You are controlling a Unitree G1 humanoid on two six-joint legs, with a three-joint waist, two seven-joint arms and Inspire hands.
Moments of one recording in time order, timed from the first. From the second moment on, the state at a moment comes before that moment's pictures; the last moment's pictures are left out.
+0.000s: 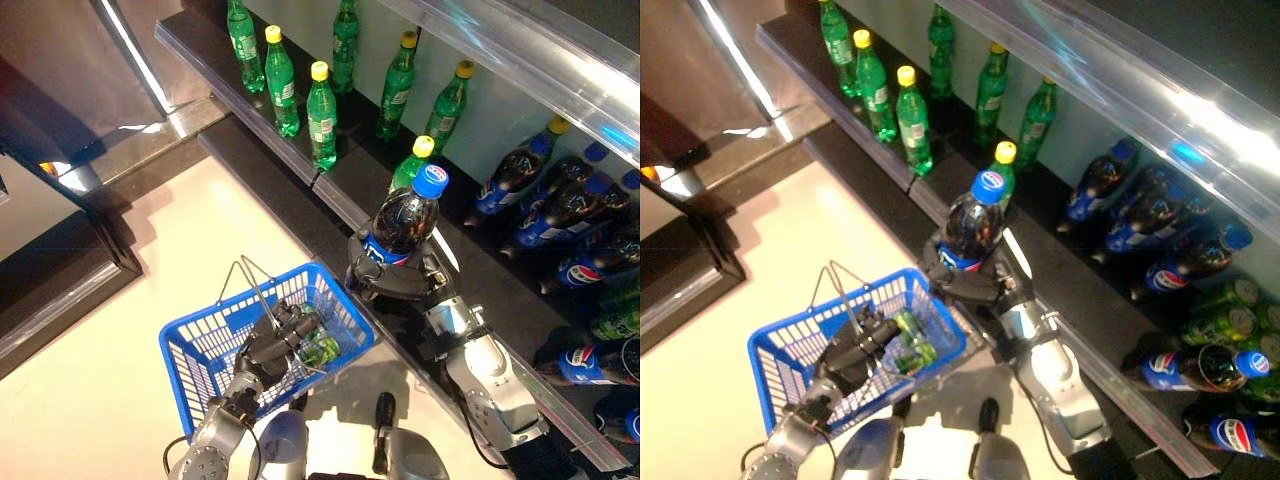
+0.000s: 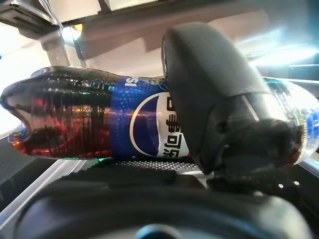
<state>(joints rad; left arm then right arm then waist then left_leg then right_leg) 0.18 0.37 -0.30 0.01 -1.26 -0.05 -0.27 -0.11 -0.40 0.30 -0.18 0.47 -0.18 0.04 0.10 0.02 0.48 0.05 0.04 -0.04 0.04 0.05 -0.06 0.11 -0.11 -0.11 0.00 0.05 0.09</state>
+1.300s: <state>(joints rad) 0.15 0.52 -0.50 -0.19 -1.31 0.13 -0.47 -0.13 -0.36 0.51 0.05 0.55 -0.10 -0.19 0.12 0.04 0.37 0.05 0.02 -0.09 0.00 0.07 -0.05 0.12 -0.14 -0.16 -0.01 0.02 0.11</state>
